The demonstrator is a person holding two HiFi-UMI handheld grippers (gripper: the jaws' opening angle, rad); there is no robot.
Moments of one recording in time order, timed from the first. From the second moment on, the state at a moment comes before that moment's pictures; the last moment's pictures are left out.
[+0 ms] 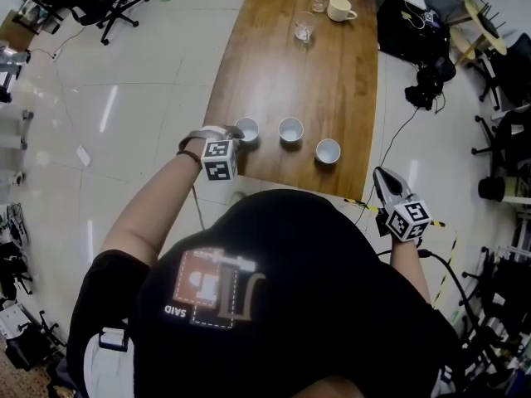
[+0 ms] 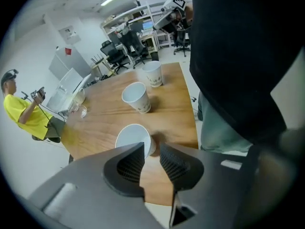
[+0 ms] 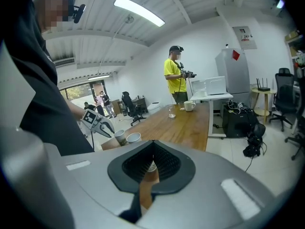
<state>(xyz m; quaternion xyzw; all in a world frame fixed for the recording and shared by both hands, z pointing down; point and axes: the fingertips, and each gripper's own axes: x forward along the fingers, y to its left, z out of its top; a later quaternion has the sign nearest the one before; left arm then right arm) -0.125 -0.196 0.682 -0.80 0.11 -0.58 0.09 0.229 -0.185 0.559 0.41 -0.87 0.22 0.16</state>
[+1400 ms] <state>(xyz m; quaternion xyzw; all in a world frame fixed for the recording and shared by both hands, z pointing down) 0.008 -0.226 0.649 -0.82 0.03 -0.55 0.17 0.292 -0.140 0.562 0.49 -0.83 0.23 0.14</state>
